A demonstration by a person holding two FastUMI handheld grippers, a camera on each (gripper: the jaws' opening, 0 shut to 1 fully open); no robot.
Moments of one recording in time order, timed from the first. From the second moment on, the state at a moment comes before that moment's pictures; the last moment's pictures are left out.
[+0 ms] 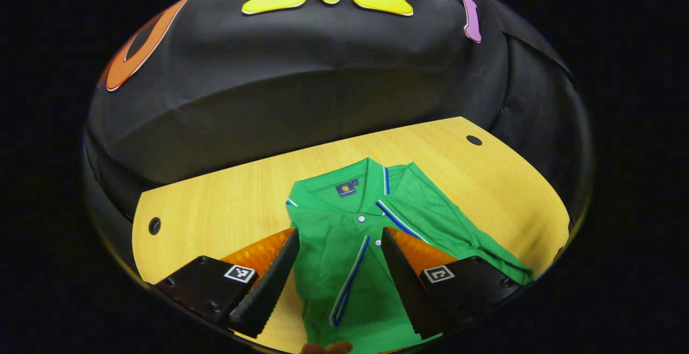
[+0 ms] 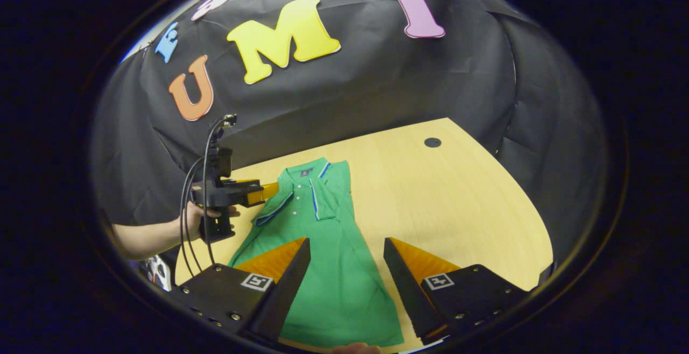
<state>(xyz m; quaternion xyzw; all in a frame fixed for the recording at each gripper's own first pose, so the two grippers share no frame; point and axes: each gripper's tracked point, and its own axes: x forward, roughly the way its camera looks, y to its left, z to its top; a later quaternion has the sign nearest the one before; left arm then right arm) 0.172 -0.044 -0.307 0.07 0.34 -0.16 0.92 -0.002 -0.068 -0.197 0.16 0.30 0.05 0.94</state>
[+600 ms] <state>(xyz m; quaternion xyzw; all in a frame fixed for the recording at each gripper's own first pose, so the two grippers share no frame) 0.028 0.047 -0.266 0.04 0.34 -0.10 0.93 -0.009 -0.038 -0.196 0.07 0.31 0.11 0.94</state>
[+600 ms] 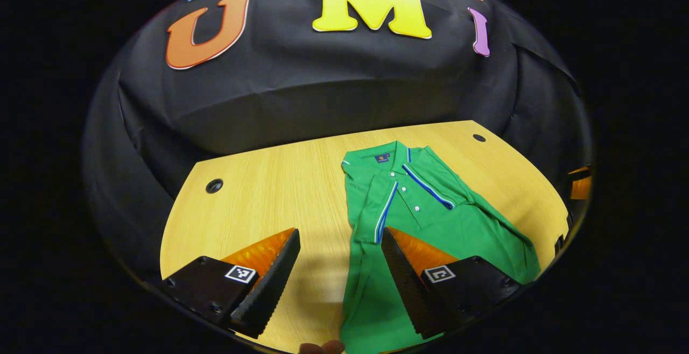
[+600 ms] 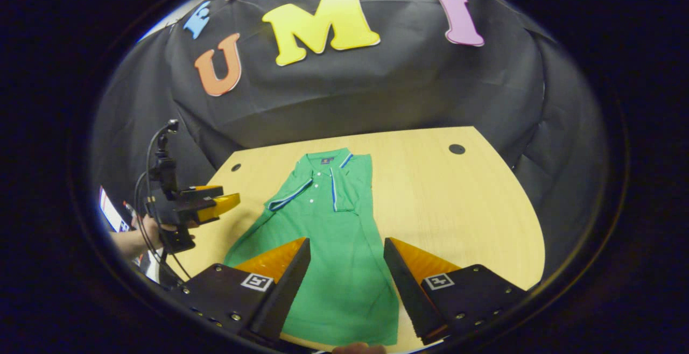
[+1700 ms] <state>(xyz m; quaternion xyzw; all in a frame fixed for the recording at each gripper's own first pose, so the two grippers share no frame) -0.242 0.047 -0.349 -0.02 0.51 -0.22 0.83 -0.173 -0.090 -0.375 -0.08 0.48 0.18 0.86</state>
